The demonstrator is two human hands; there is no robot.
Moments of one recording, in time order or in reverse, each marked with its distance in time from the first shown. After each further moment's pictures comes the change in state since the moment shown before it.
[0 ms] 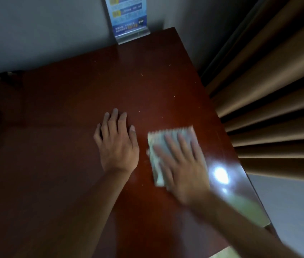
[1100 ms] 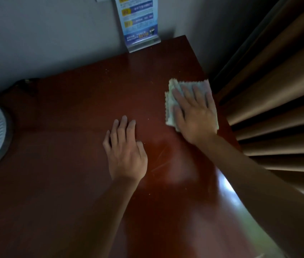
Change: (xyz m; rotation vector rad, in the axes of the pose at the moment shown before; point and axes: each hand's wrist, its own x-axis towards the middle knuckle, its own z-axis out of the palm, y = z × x) left_hand 0.000 0.004 -0.005 0.010 -0.005 -0.002; right_hand 0.137 0.052 -0.018 -0.003 0.086 0.160
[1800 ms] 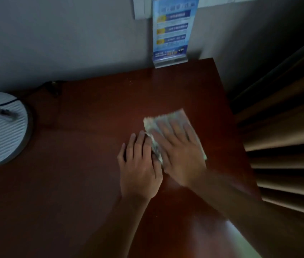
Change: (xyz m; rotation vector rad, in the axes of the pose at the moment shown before) left_hand 0.003 0.002 -0.004 -0.007 -0.044 -0.032; right_hand -0.008 -0.054 0.012 -0.074 -0.129 -0.435
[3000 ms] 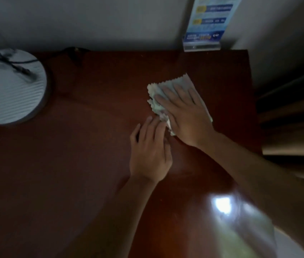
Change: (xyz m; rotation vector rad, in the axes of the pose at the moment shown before) left_hand -0.002 0.000 -0.001 -0.204 0.092 -0.037; right_hand 0.059 0.007 -0.017 0.009 -0.029 -0.208
